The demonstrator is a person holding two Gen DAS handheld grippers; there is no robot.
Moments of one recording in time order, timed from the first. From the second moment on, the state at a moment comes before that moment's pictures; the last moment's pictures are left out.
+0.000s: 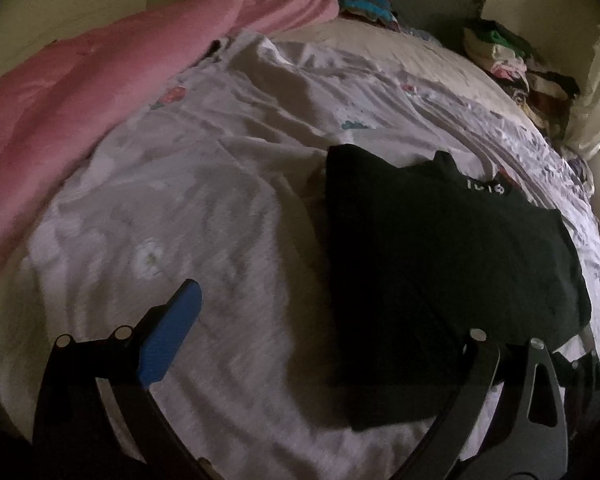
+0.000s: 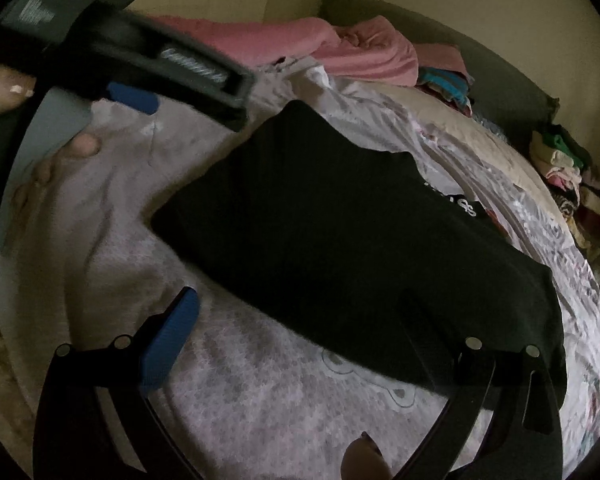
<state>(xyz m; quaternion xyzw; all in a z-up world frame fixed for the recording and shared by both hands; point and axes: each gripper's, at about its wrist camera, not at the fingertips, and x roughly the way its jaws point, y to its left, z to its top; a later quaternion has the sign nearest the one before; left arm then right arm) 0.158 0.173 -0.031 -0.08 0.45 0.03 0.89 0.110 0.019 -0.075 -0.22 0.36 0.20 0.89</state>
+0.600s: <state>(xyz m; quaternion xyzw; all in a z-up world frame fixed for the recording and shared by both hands) 0.201 0.181 -0.055 -0.08 0.46 0.02 0.88 0.136 0.052 -0.102 -0.28 0.35 0.17 0.88</state>
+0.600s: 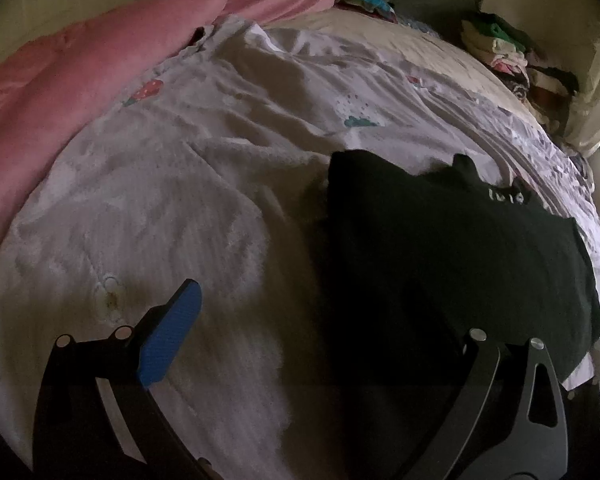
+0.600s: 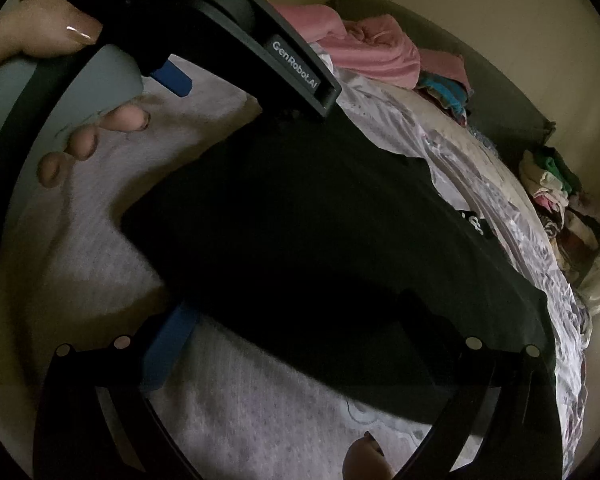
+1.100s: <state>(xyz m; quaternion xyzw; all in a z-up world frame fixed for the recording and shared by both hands) 0.213 0.193 -0.057 -0.11 0.45 0.03 0.88 0.167 0.066 -0.107 -0.31 0.32 0.13 0.89</state>
